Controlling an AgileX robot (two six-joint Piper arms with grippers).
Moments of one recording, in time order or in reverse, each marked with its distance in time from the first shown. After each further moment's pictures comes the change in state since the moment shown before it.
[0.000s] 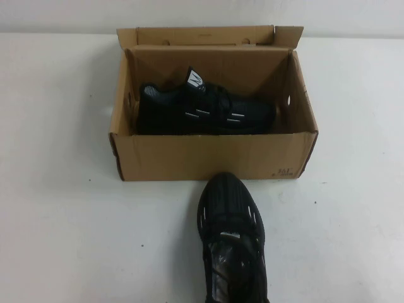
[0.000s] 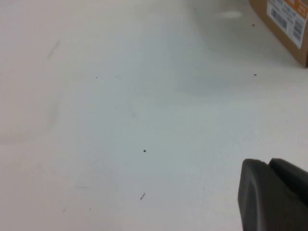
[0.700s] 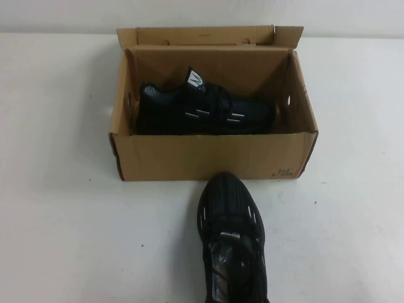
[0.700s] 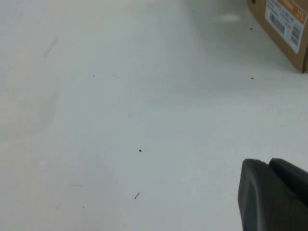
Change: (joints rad) right arm 0.000 0.000 0.000 0.035 0.000 0.000; left arm 0.000 0.000 0.000 -0.010 -0.005 -0.023
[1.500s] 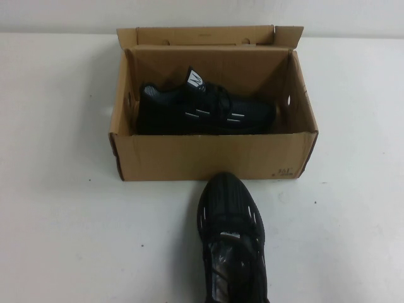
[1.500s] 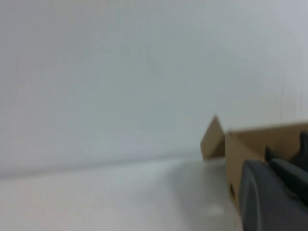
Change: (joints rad) right arm 0.000 0.000 0.000 0.008 -0.426 0.000; left arm 0.000 0.000 0.001 -0.002 -0.443 -0.010
